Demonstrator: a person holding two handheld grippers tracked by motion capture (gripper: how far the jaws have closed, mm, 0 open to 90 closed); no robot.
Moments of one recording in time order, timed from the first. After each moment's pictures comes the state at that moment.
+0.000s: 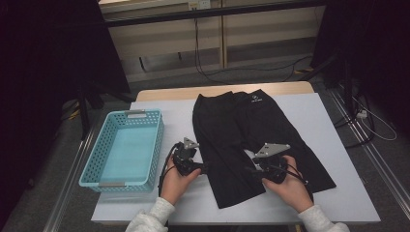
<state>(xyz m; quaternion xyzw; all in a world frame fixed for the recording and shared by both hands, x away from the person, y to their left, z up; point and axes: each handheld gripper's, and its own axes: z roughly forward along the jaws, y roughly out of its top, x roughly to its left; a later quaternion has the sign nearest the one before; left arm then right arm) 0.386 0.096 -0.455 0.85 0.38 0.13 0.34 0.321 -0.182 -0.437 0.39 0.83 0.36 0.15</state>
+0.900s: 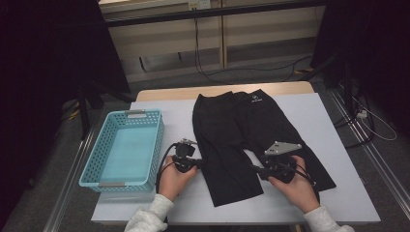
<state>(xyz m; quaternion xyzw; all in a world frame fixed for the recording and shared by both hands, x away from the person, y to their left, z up) 0.391 0.113 -0.441 0.83 0.45 0.01 0.33 0.318 -0.202 -0.436 0.43 0.81 0.37 0.16</state>
